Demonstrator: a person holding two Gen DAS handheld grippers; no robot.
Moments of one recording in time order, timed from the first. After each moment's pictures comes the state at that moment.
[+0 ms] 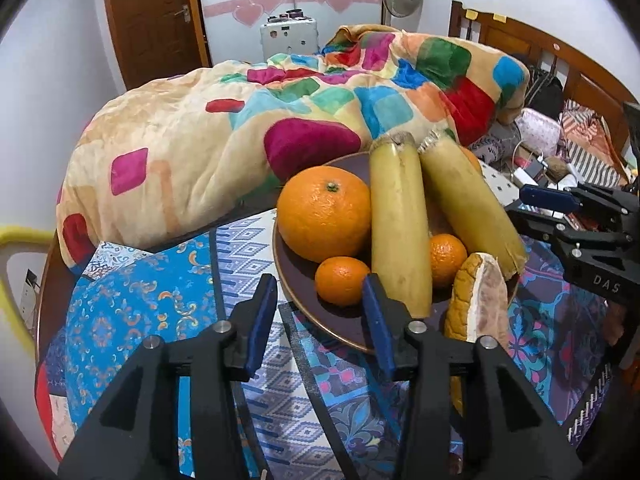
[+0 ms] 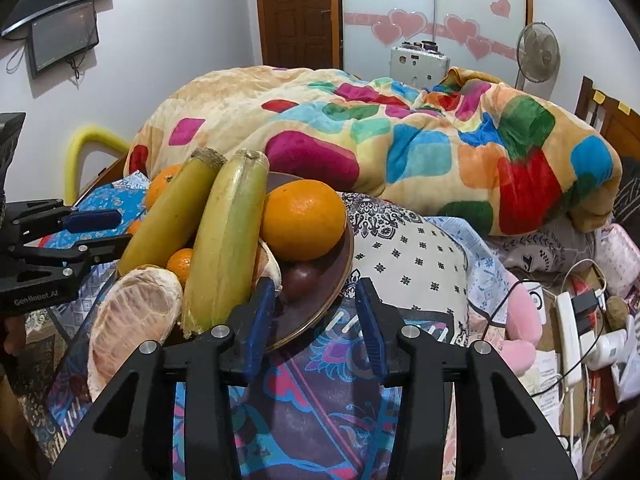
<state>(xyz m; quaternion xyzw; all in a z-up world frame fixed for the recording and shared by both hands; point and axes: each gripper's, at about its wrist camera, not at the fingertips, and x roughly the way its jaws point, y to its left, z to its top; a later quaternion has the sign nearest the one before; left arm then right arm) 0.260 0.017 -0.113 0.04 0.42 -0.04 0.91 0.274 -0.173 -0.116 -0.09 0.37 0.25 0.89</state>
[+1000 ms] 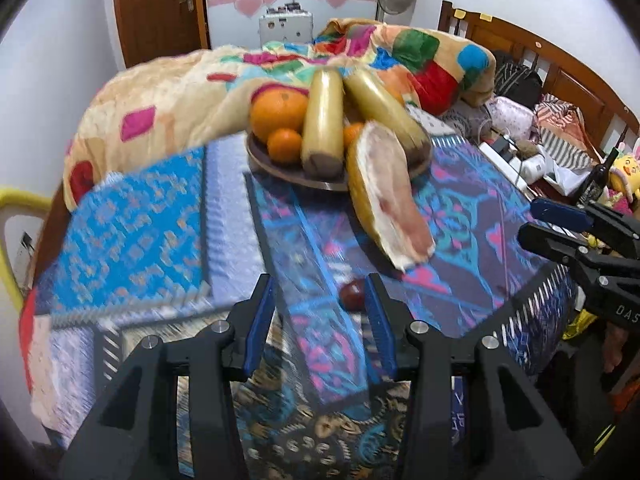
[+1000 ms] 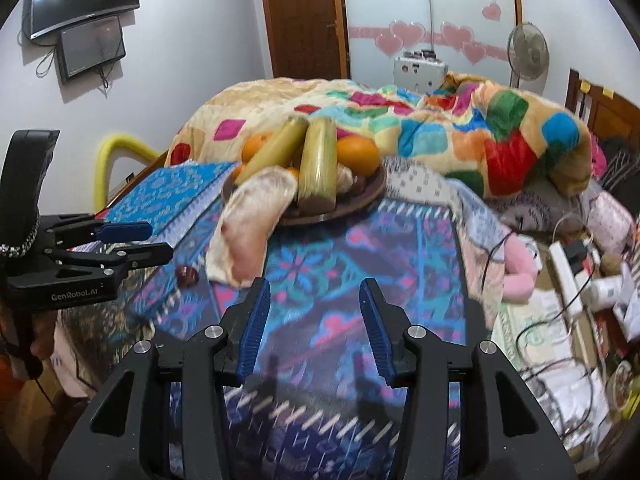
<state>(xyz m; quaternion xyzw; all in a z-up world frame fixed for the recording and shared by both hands) 0.141 -0.008 -0.128 0.01 0.44 -0.05 0.90 0.147 -0.201 -0.111 -0.05 0.36 0.27 0.89</state>
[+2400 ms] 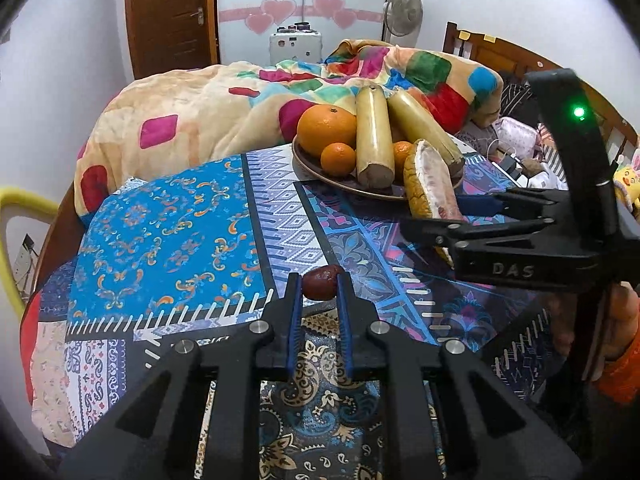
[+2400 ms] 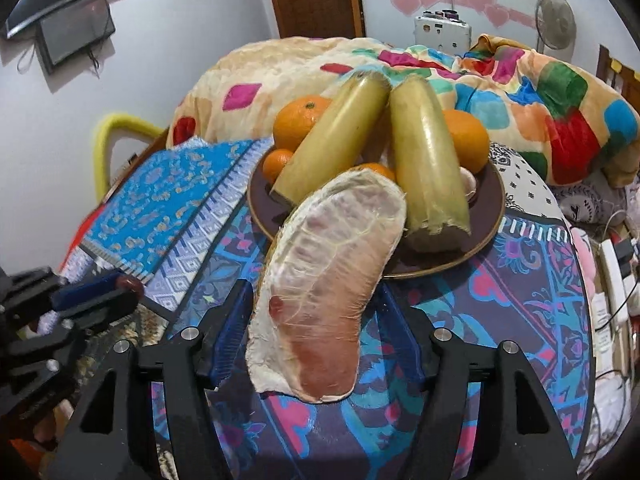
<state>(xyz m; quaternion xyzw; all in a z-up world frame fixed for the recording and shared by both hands) 0.129 0.042 -0.124 0.00 0.39 -0.05 0.92 0.195 -0.106 -0.141 -0.06 0.43 0.28 0.86</state>
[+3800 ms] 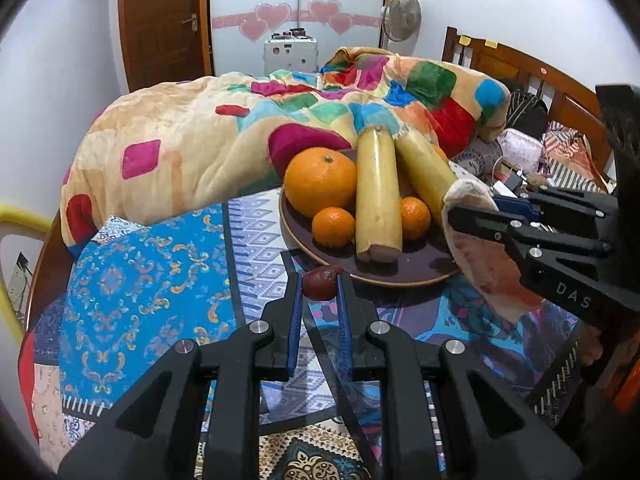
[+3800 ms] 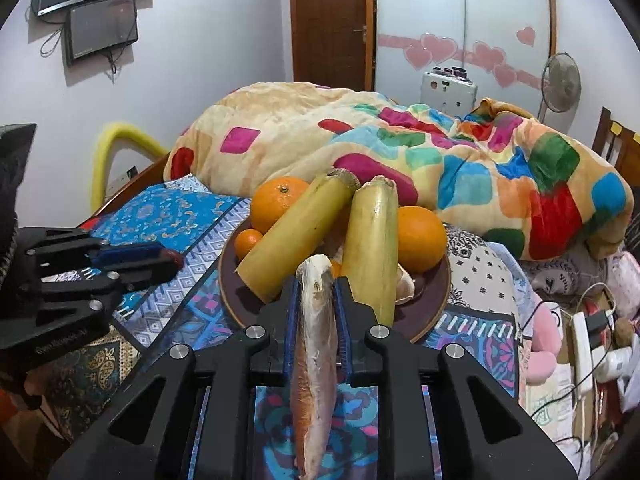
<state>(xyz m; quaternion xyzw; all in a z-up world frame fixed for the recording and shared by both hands) 0.200 0.031 -0.113 0.01 0.39 -0.06 0.92 0.215 -0.123 -0.101 -0.10 0.34 0.30 0.89</state>
